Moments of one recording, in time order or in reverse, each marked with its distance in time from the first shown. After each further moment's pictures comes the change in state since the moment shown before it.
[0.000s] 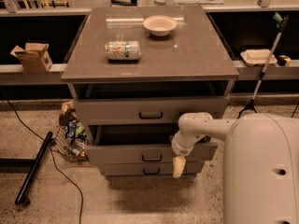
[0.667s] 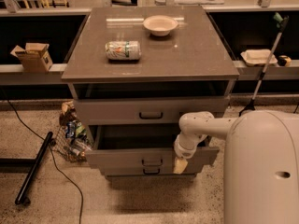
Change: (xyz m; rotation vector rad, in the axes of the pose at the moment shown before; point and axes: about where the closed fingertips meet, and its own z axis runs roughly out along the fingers) arm 0.012 0.029 -0.013 -0.064 0.061 0.060
